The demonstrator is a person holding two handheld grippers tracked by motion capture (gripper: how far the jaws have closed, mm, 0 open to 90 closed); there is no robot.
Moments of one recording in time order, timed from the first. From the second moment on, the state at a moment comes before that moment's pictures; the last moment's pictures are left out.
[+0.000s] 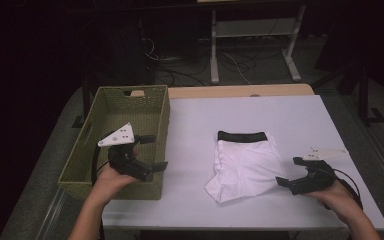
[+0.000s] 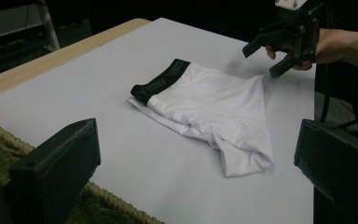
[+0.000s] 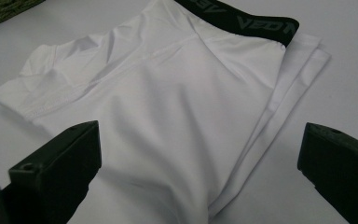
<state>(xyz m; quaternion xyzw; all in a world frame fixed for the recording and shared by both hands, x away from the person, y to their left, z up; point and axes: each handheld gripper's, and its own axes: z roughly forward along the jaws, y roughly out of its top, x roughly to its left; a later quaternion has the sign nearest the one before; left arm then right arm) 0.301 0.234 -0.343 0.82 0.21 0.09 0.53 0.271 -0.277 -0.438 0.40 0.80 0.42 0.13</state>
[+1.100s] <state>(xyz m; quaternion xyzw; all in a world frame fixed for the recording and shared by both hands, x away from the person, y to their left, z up) 0.304 0.188 -0.337 0.83 0.19 0.06 0.53 0.272 -0.272 -0.444 0.38 0.81 0.42 0.12</state>
